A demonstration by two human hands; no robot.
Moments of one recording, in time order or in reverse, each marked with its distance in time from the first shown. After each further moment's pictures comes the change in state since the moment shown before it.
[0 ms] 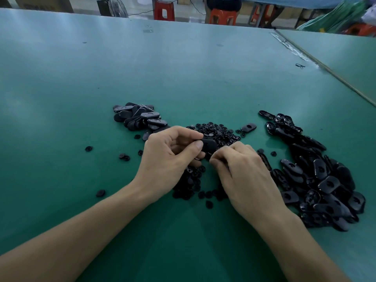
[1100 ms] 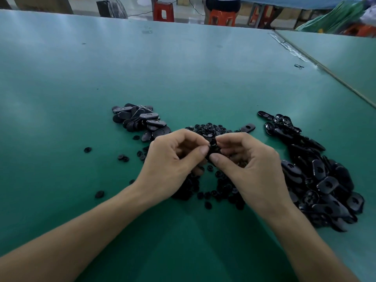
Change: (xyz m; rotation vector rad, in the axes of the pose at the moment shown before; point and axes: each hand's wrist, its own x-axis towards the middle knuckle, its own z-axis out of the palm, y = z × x) left_hand -0.001 0.001 0.002 0.116 -0.081 0.046; right_hand 0.004 0.010 -0.004 0.653 0.168 0.050
